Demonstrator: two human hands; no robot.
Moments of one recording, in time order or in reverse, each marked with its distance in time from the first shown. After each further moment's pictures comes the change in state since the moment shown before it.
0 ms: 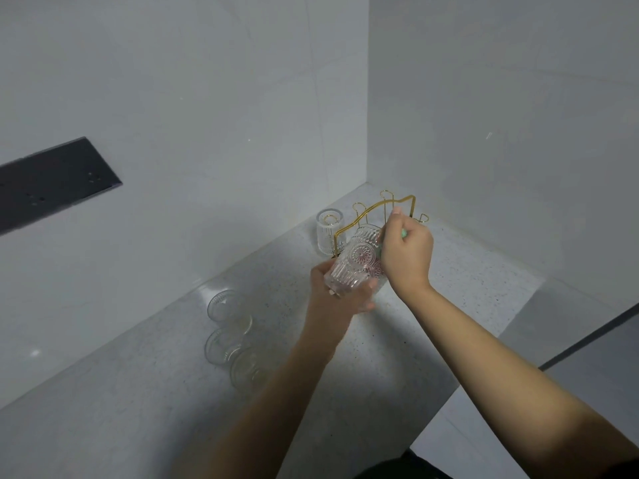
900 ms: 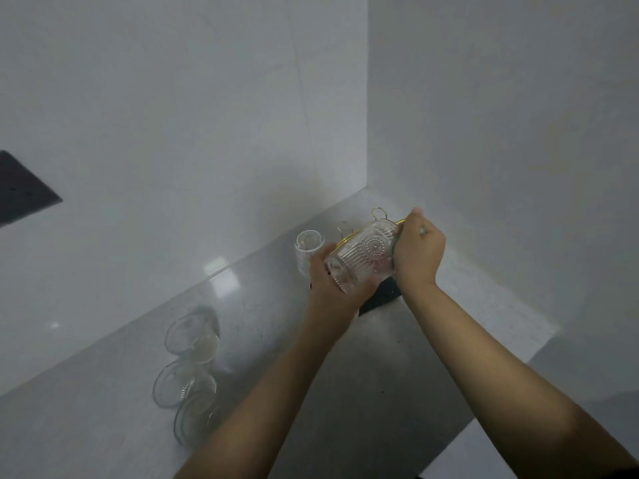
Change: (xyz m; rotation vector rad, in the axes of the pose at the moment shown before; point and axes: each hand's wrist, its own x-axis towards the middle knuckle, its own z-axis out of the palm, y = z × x) left_hand 0.107 0.002 0.072 0.223 0.111 0.075; right_hand 0.121 0.065 -0.002 0.049 0.081 0.279
